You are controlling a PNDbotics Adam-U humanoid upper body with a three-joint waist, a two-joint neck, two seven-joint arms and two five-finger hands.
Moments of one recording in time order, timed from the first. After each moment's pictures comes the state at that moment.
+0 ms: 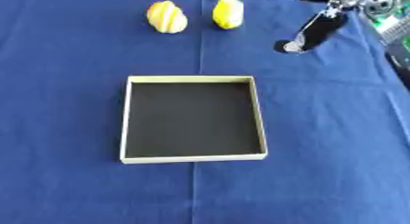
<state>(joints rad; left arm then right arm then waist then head) -0.62 0.46 -0.03 -1.98 -0.20 -0.25 0.38 -0.82 -0.97 0.21 -1.59 0.49 0.01 0.60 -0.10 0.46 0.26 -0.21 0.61</state>
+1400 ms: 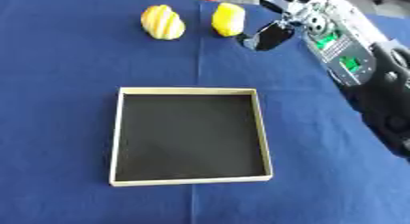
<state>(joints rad) -0.64 0.43 -0.03 -1.98 -0.18 -0.26 0.37 -0.84 -0.95 0.17 -1.53 0.51 0.18 0.37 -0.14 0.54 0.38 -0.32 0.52</state>
